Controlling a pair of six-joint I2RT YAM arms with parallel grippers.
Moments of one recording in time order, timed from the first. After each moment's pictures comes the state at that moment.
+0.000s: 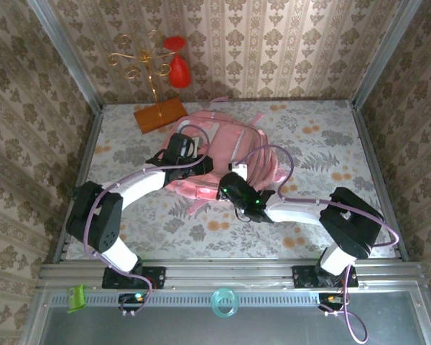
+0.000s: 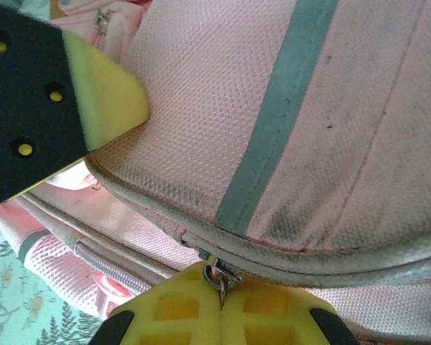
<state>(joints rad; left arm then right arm) -0.55 1.61 0.98 -0.13 0.30 -0.52 0.90 1.62 0.84 0.11 0.40 0.81</state>
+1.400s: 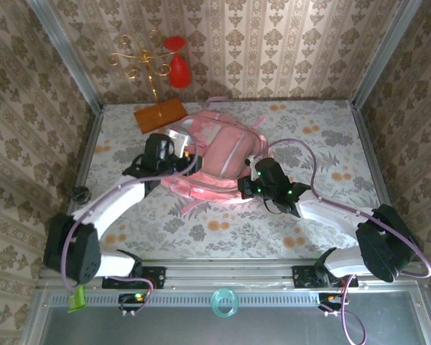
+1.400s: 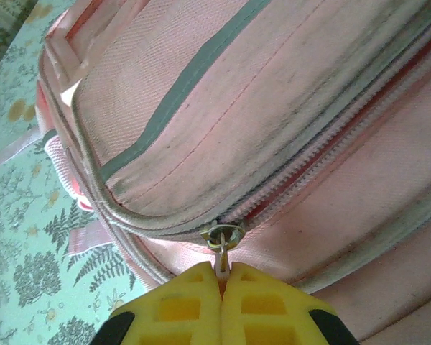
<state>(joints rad) -0.50 1.30 0.85 -0.09 0.26 -0.07 0.64 1.35 0.72 -0.01 -0.08 0.45</state>
